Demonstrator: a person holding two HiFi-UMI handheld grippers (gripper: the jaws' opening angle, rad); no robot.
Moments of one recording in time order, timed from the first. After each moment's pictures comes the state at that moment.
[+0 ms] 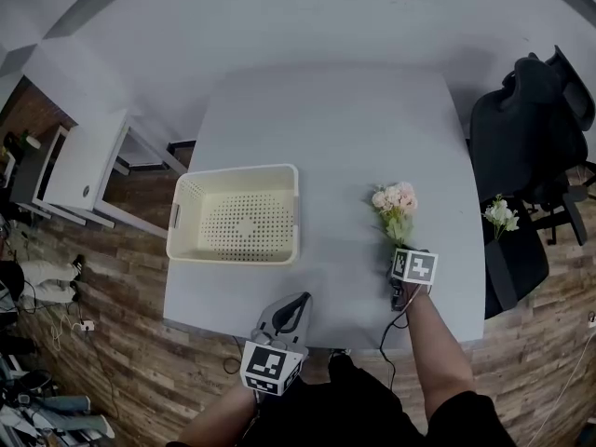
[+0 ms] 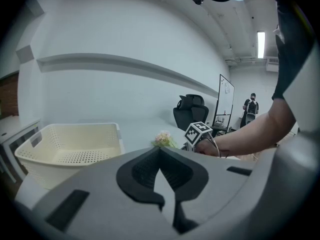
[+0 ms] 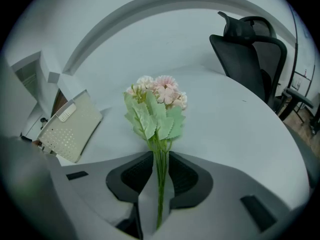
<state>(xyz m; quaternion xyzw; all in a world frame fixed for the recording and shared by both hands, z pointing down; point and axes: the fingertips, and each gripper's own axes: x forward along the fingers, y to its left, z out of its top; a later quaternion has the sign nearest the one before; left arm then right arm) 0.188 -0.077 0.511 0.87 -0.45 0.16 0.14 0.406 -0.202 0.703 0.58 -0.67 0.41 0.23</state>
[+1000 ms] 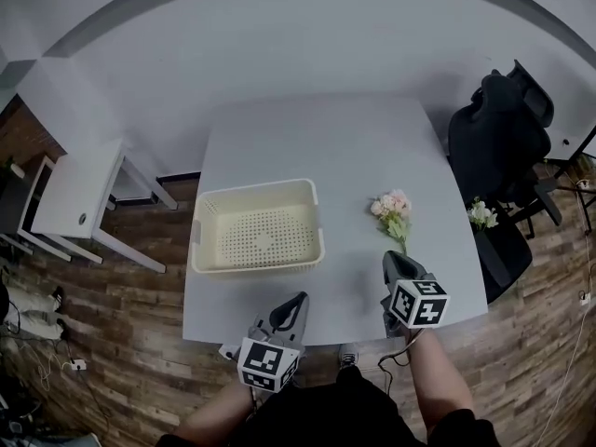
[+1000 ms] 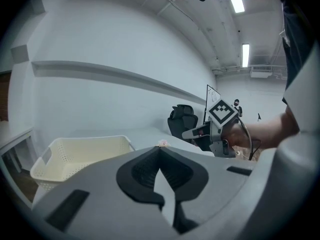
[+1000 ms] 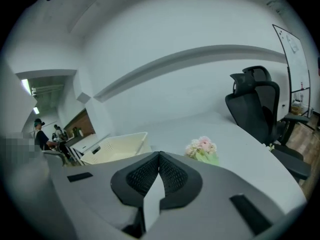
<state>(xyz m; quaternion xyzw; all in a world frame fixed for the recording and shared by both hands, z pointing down) 0.095 -0.057 0.463 0.90 -0.40 0.12 0.10 0.283 -0.126 0.498 0.60 -0.75 0.26 0.09</state>
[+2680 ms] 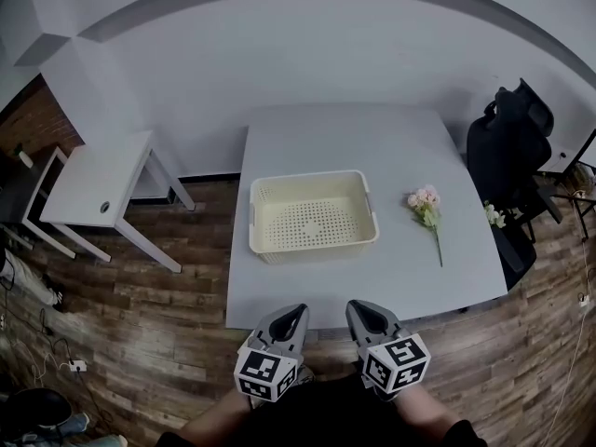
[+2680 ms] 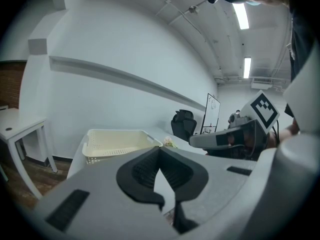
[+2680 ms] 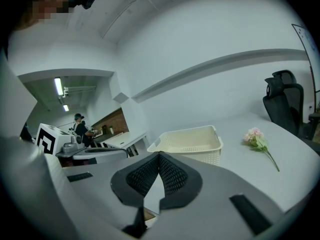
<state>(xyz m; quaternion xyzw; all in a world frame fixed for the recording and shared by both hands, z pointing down) -0.075 0.021 0.452 0.90 -0.40 0.09 0.14 0.011 0.025 0.447 0.50 -0.84 0.21 0.06</state>
